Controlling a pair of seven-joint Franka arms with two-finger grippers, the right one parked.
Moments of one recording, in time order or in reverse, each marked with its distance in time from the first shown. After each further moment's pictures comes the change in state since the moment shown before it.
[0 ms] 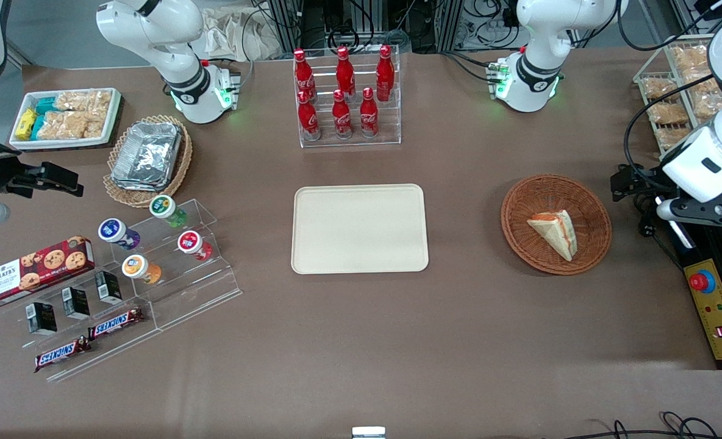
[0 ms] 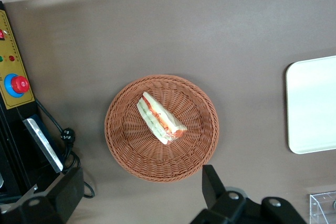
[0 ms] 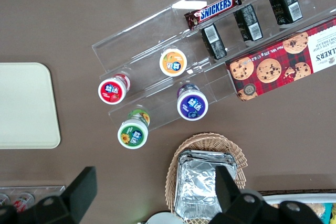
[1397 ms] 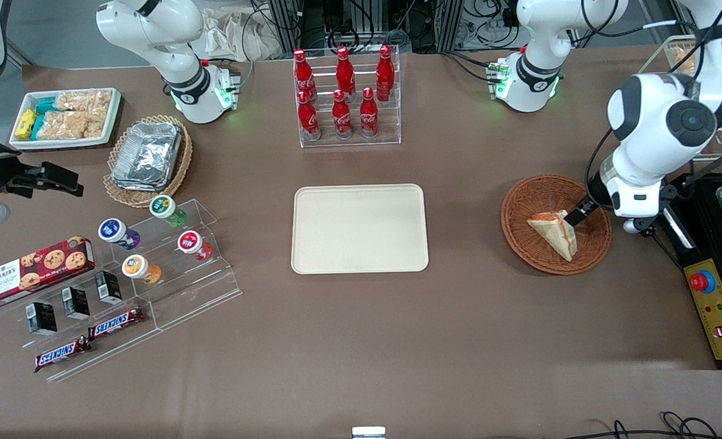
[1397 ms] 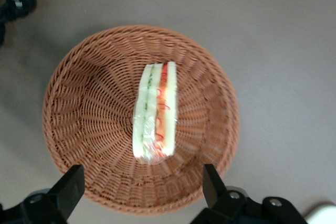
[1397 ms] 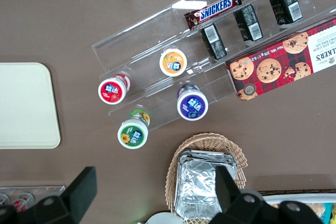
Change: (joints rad) arm 0.023 -0.111 0.001 -0.727 0.000 0.648 -0.910
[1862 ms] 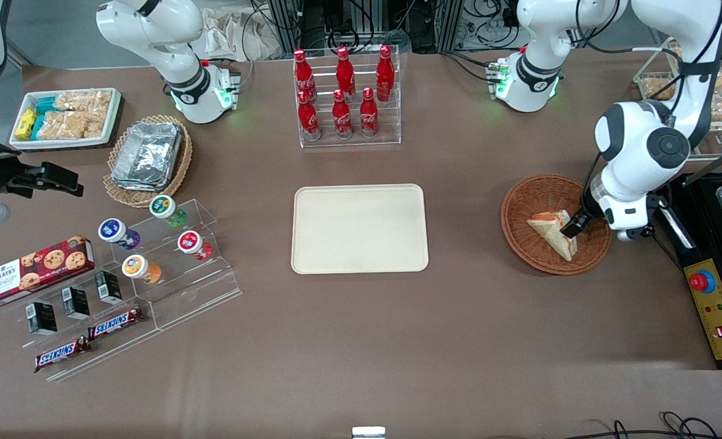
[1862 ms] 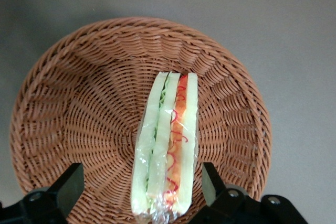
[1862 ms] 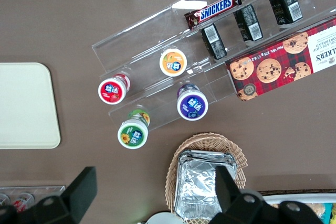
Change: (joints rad) arm 0.032 0.113 0.001 -0.067 0.000 0.189 -0.091
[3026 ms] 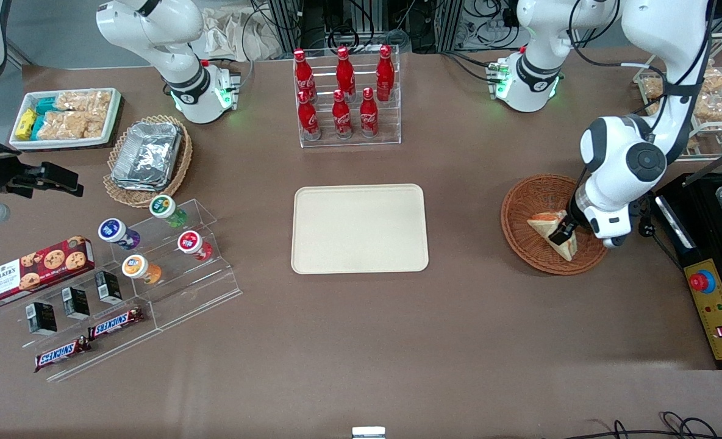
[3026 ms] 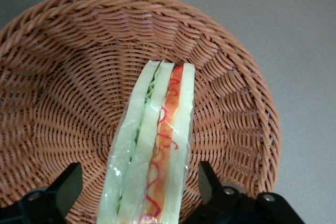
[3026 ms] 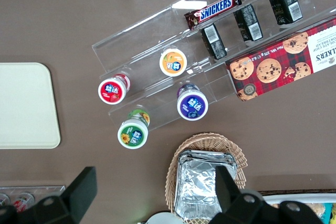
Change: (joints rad) arm -0.013 0.089 -0.012 -0.007 -0.007 0.101 -0.063
